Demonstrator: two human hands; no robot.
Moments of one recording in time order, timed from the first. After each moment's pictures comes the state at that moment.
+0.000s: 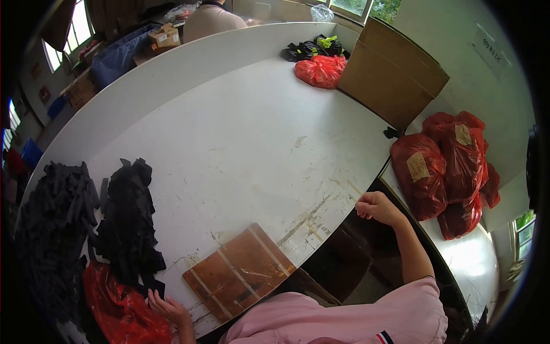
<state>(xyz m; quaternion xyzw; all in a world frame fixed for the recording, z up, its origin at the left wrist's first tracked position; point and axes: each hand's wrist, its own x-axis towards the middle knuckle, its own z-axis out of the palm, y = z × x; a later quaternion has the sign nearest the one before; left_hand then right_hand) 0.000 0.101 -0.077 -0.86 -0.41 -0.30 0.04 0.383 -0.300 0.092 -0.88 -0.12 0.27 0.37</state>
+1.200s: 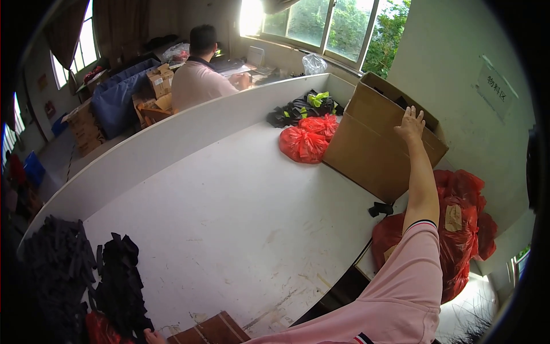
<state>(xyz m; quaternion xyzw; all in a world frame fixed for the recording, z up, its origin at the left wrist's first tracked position) 0.074 0.140 -0.088 -0.80 -0.55 -0.21 -0.06 0.813 -0.354 0.313 -0.96 0.10 -0.23 -0.13</state>
